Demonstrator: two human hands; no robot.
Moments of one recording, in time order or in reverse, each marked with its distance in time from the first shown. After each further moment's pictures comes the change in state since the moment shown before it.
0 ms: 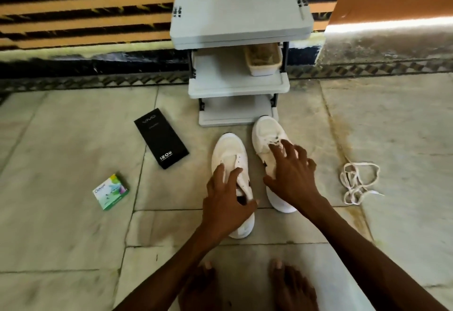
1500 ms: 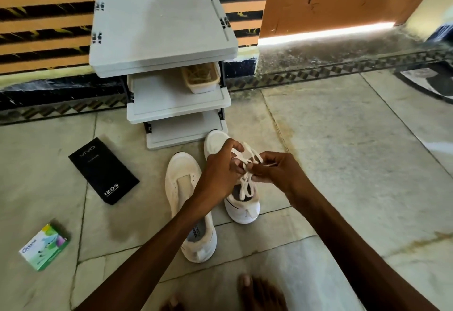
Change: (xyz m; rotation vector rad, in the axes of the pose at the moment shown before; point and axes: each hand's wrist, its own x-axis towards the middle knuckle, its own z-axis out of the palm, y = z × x) left_hand 0.068 0.112 -0.033 -0.452 -0.137 0.294; right_hand -0.010 0.054 -0.066 1.259 -0.046 0.340
